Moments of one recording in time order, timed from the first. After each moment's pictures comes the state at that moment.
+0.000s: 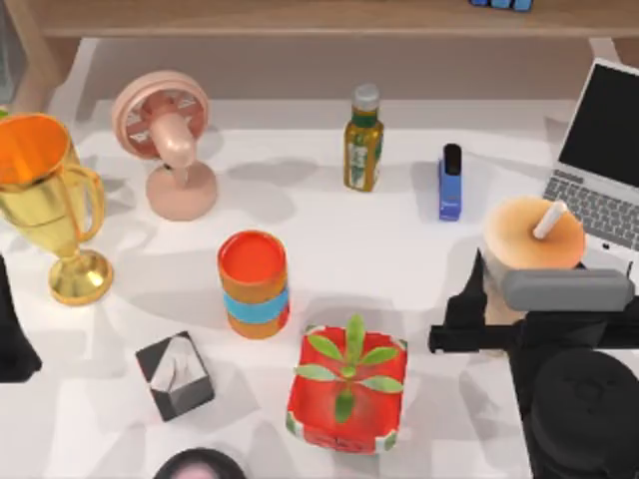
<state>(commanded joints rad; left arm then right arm) 0.00 0.00 0.00 0.00 0.00 0.00 0.86 1.86 0.26 1.42 0.89 0.13</state>
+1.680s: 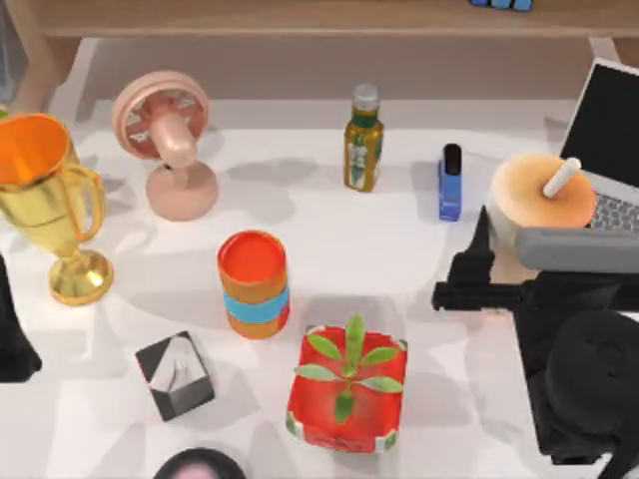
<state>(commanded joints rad) 0.00 0.00 0.00 0.00 0.00 0.00 0.80 1.75 0.31 1.37 0.84 0.11</state>
